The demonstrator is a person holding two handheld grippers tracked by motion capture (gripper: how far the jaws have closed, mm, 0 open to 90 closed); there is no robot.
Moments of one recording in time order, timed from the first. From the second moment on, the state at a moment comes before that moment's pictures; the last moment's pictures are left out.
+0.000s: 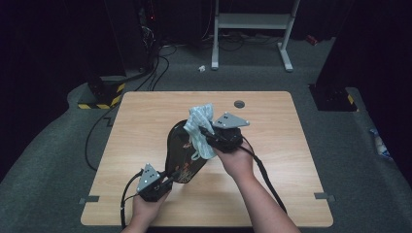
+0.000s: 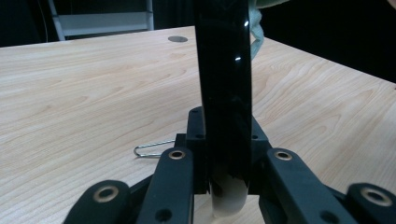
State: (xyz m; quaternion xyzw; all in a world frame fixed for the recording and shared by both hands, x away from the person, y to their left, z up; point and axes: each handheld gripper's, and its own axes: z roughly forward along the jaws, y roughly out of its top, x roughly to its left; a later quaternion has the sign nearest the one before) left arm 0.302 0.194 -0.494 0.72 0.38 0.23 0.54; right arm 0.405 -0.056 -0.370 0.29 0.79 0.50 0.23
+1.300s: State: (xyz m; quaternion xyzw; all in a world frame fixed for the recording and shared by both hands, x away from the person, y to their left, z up) left arm 0.303 0.198 -0.494 0.71 0.38 0.21 0.55; right arm 0.435 -0.074 -0.383 0.34 0.78 0.47 0.23
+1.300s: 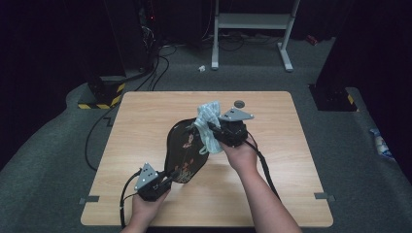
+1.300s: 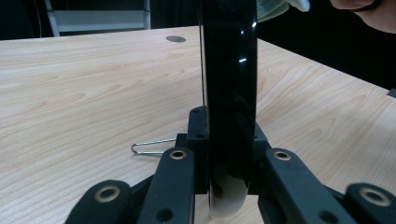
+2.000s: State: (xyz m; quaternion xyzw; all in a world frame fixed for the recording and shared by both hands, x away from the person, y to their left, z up) left arm 0.302 0.197 -0.495 0.71 0.39 0.21 0.54; right arm 0.397 -0.062 -0.403 0.29 0.82 0.44 0.22
